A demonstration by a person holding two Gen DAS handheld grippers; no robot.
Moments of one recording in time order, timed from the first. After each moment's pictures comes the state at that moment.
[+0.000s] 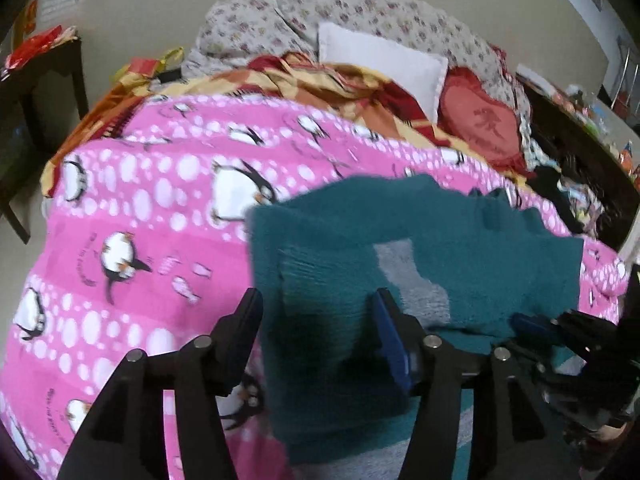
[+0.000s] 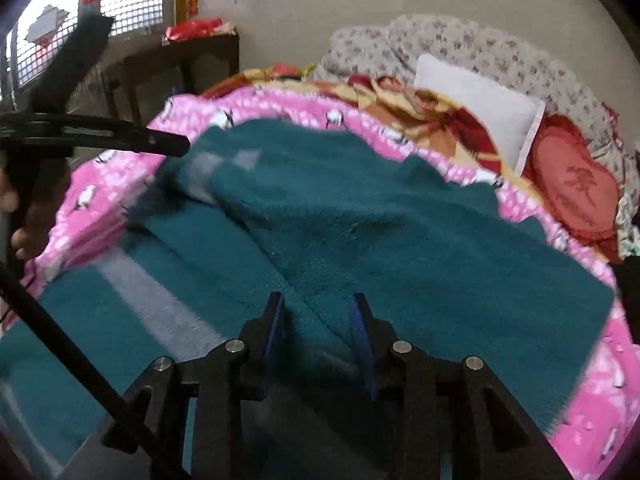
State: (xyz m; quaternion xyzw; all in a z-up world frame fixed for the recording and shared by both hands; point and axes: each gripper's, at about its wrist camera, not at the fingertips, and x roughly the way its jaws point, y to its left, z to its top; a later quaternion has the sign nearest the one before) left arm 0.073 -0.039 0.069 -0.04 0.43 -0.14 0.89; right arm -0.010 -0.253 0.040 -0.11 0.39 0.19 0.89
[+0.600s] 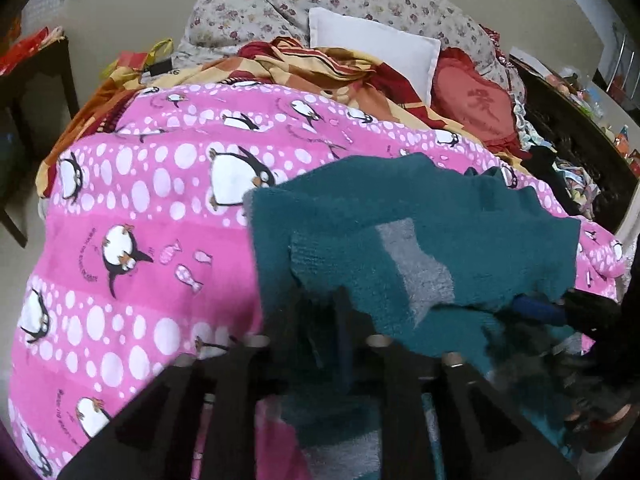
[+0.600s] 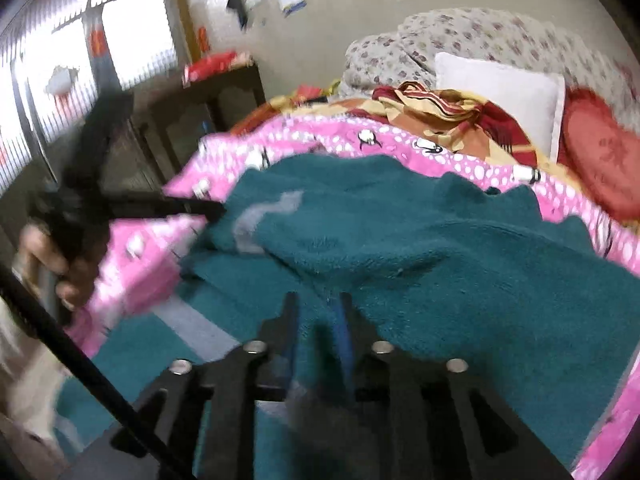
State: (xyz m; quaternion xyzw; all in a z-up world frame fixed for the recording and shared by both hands) left arm 0.068 -0.031 0.072 -0.03 0.45 -0.16 0.88; right arm -0.014 -0.237 0.058 -0.07 0.37 0.24 0.89
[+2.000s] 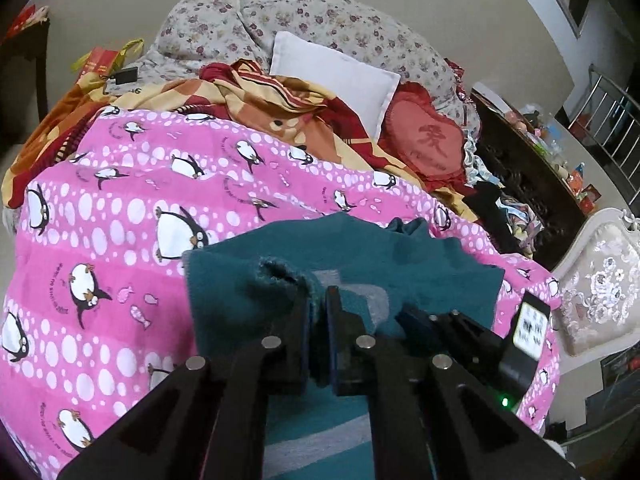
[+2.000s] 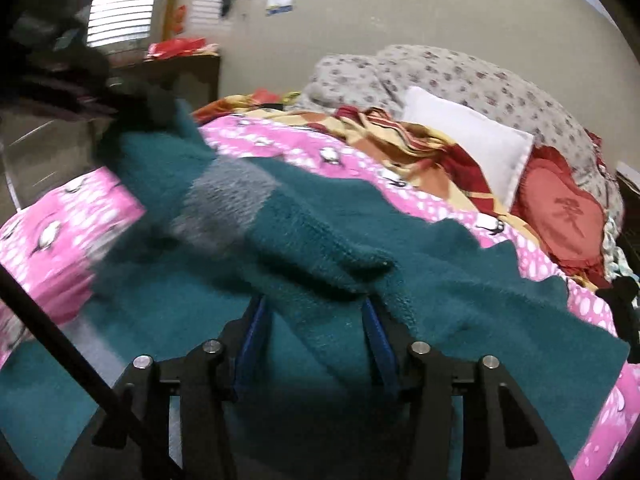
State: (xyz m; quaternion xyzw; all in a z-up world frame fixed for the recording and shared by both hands) left arm 0.081 -0.041 0.132 -0.11 0.44 -0.23 0.86; right arm 0.029 -0.200 0.046 -0.12 0.32 0.13 0.93
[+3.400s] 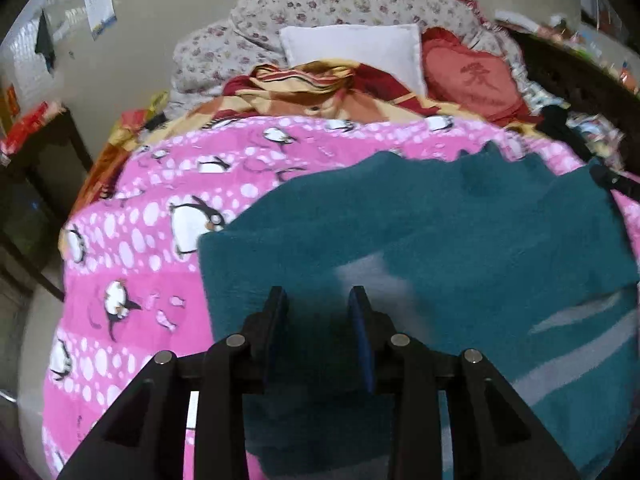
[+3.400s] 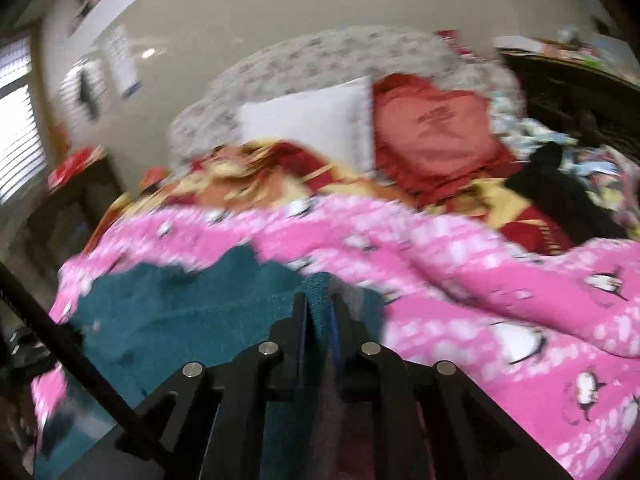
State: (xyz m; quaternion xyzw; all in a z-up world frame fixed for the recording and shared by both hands) left arm 0.064 -0.100 0.065 0.10 0.41 -0.10 0.90; right arm 0.011 -0.442 0.094 0.10 0.33 -0.02 0.94
